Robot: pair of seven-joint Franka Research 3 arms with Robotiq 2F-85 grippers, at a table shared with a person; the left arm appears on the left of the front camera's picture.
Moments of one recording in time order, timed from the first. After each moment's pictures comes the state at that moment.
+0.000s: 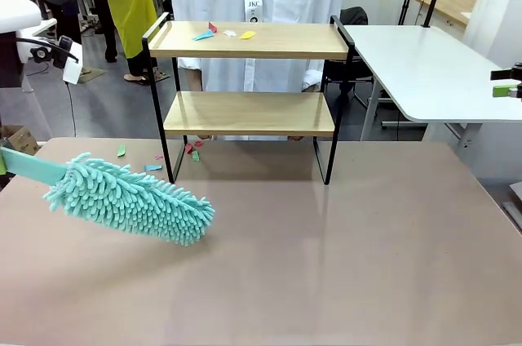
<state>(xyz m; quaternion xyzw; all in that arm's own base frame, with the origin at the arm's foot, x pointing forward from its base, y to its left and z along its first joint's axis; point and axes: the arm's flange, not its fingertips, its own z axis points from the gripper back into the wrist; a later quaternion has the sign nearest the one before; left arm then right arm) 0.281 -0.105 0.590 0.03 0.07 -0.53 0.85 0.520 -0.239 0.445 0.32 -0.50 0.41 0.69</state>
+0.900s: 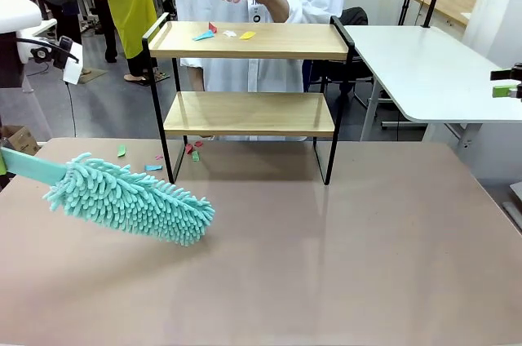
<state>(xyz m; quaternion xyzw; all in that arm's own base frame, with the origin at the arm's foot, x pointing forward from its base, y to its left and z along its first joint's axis) 0.281 -0.105 0.590 0.03 0.07 -0.53 0.85 0.520 -0.239 0.445 0.32 -0.50 0.41 0.69</state>
